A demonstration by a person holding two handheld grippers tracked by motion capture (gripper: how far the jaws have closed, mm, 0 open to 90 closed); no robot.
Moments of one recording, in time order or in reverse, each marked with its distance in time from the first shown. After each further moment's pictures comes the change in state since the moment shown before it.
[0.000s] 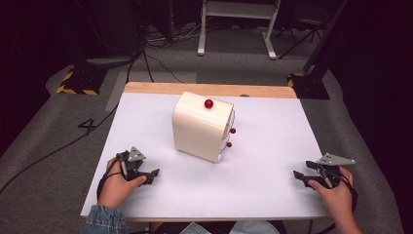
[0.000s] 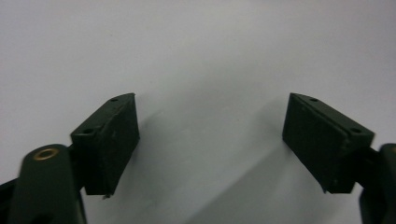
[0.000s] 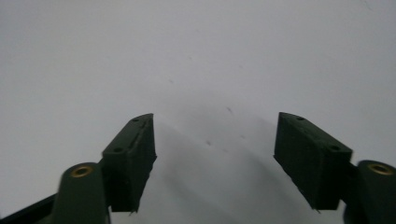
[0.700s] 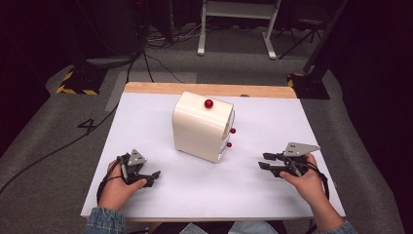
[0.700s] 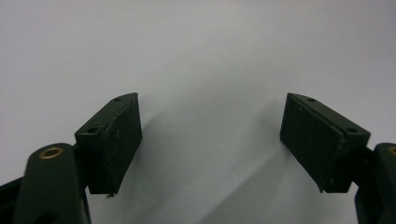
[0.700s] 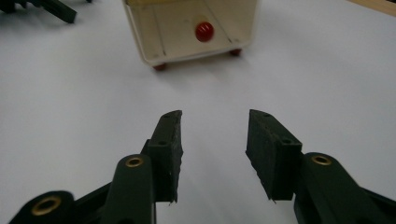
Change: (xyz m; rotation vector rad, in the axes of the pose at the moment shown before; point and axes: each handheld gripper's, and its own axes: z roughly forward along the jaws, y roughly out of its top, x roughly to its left) left arm -0.007 -0.005 0.001 -0.022 -0.002 0.052; right arm 0.076 0.078 0.041 -0.139 0.338 -0.211
